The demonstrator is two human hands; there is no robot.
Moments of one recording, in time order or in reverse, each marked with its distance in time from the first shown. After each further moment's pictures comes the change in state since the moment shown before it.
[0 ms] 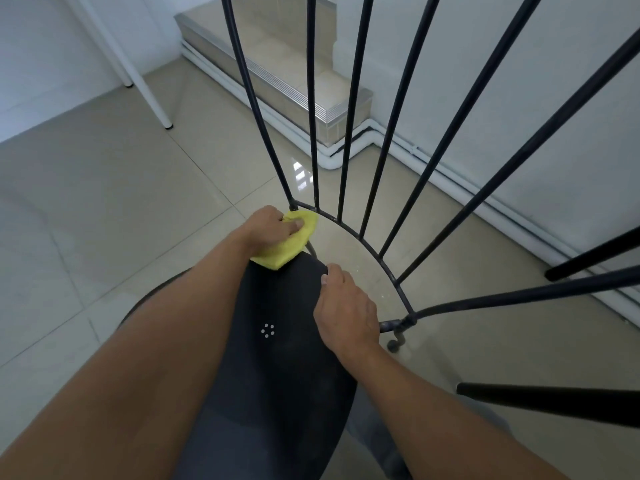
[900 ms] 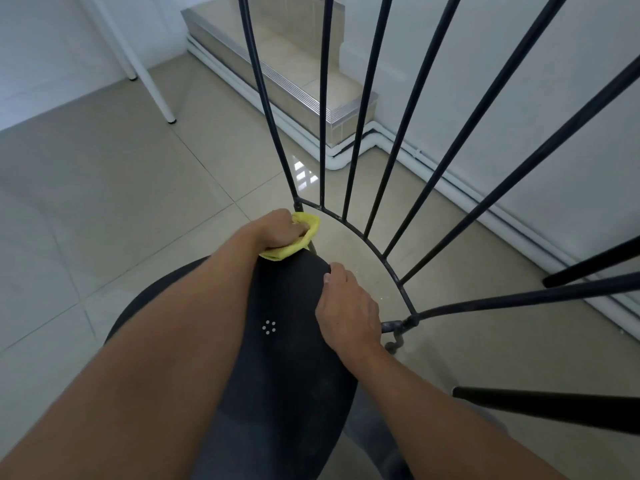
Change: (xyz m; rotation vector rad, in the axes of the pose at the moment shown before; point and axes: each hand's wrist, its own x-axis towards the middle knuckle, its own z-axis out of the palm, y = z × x) left_hand -0.003 0.011 0.006 0.166 -0.066 0.012; right_hand 0.001 0.000 0.000 -0.031 -0.008 -0.001
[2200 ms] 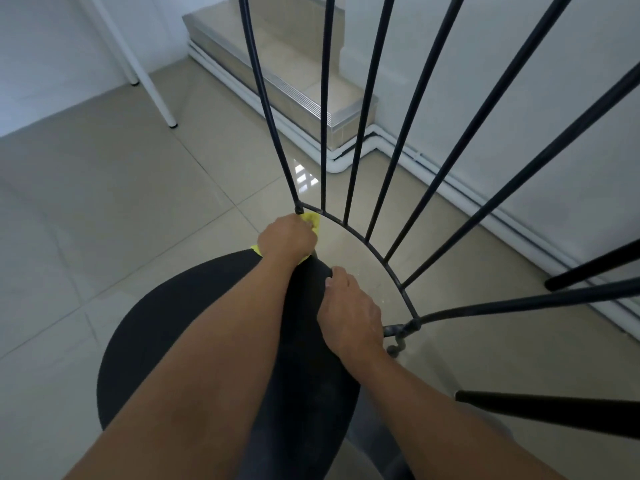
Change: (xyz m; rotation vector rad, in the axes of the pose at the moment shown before) left_hand 0.000 0.018 0.034 -0.037 0.347 -0.130; right_hand 0.001 0.002 0.005 -0.029 0.030 -0.021
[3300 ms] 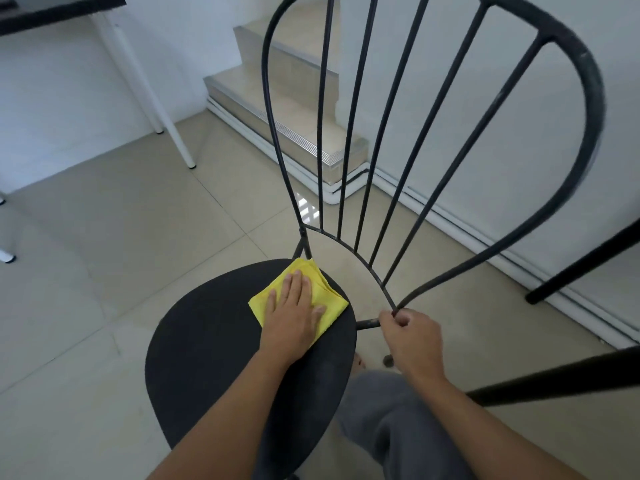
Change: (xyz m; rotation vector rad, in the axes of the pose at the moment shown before) left_hand -0.156 -0.052 0.021 0.244 0.023 0.345; right_hand -0.079 0.070 -0.074 0.555 0.207 0.250
